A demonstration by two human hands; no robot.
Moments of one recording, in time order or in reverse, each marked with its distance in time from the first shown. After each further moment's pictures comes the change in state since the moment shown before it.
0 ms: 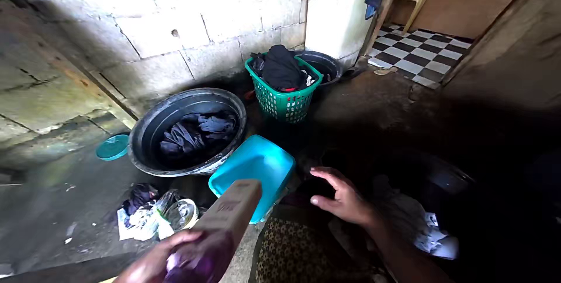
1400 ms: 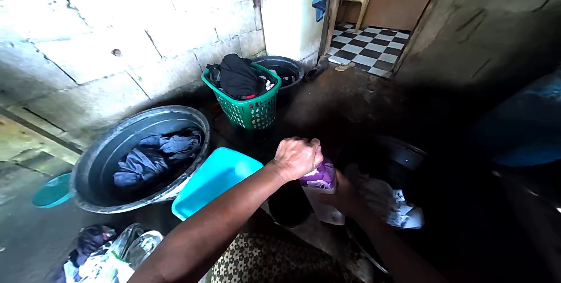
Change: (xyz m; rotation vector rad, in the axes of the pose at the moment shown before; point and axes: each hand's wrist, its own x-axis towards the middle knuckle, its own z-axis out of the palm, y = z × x) left_hand 0.203 0.036 0.269 1.774 0.027 1.336; right_hand -0.065 0.042 -0.051 -0.050 0.237 0.608
